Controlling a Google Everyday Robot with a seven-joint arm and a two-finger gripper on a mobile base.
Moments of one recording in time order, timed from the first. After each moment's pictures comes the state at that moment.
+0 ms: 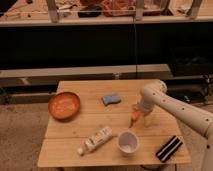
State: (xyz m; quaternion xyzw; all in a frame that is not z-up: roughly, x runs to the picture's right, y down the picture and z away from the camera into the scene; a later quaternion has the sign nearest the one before) arm 0.222 0.178 0.896 -0.30 -0.11 -0.21 0.92
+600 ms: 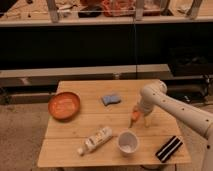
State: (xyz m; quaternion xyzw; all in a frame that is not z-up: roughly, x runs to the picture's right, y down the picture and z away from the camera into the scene) arm 0.223 0.179 0.894 -0.30 -0.11 -0.21 0.92
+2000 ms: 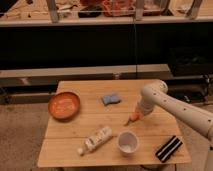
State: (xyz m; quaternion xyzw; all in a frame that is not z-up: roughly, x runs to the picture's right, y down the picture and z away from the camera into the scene) arm 0.216 0.172 0.880 -0.30 -0.12 -0.22 0.92
